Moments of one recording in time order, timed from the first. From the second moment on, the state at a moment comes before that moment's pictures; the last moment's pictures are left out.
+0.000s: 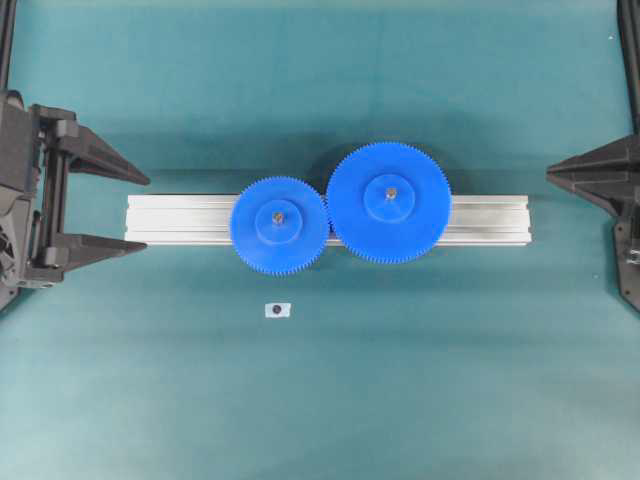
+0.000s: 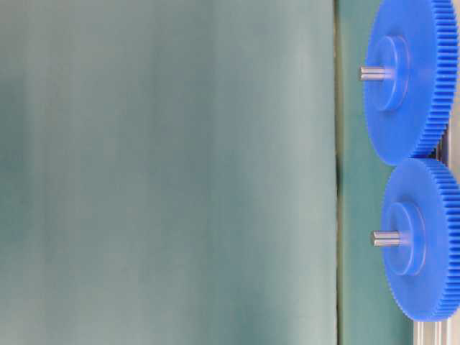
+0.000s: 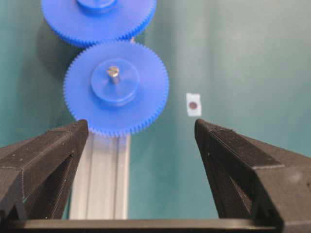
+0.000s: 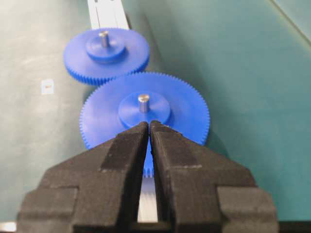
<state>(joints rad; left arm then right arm) 0.01 -0.82 0.95 0.02 0.31 0.00 -0.17 -1.22 1.32 -0.12 0.17 0.16</state>
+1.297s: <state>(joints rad) 0.01 -0.83 1.00 0.02 0.26 -0.01 -0.12 -1.22 1.32 -0.11 0.15 0.18</state>
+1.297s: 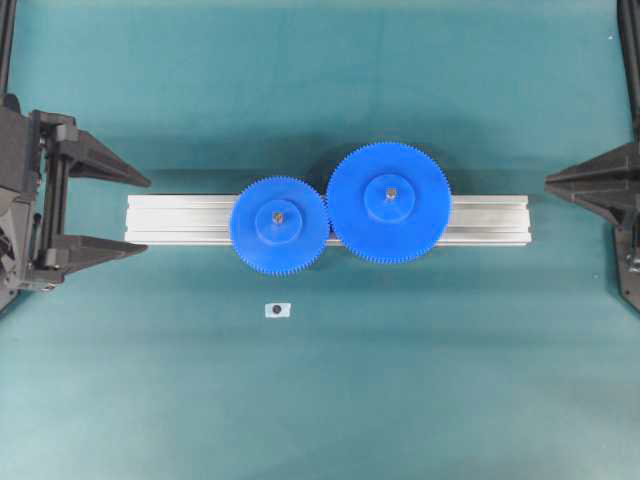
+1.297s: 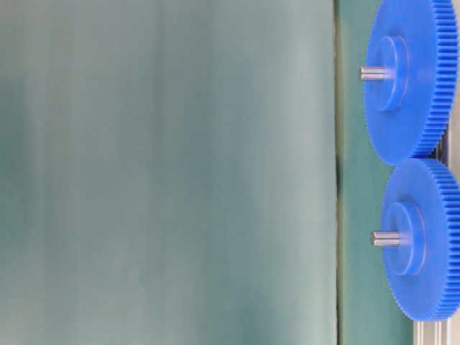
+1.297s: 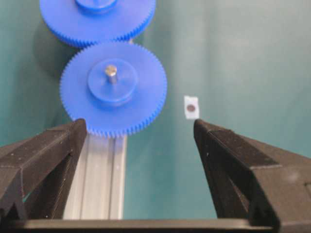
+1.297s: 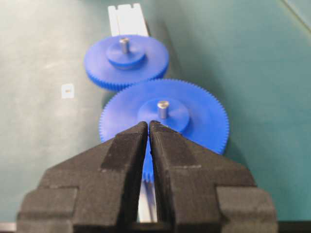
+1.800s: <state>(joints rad) 0.01 -0.88 1.01 0.02 0.26 -0.02 -0.12 -1.22 1.33 -0.11 0.15 0.18</state>
